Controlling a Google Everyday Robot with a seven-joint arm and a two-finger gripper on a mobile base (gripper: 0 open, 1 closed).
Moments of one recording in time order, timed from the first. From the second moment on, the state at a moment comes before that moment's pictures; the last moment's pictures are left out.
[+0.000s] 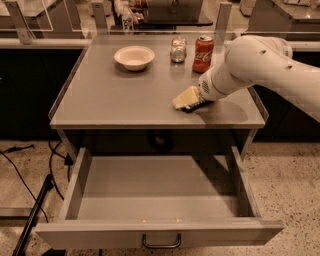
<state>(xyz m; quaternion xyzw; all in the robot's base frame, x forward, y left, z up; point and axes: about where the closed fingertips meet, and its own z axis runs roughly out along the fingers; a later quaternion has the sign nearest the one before) 0.676 -0.128 0.808 -0.25 0.91 0.08 0.32</state>
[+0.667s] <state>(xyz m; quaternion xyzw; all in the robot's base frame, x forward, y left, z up) 0.676 -0.128 0.818 -0.25 0.91 0.08 0.32</state>
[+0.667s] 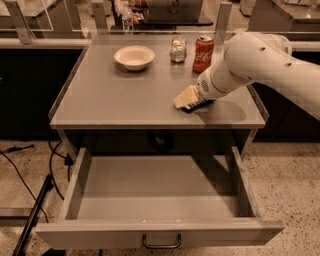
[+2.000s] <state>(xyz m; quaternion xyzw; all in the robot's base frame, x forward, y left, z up) 0.638 -0.111 0.850 -0.30 0.89 0.10 0.33</state>
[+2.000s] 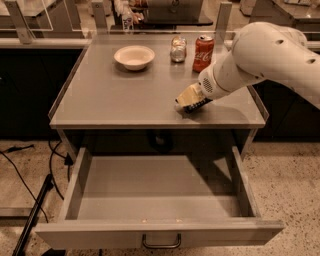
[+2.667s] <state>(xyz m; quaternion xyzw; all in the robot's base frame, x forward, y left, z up) 0.619 -0.103 0.861 -0.40 0.84 0.10 0.34</state>
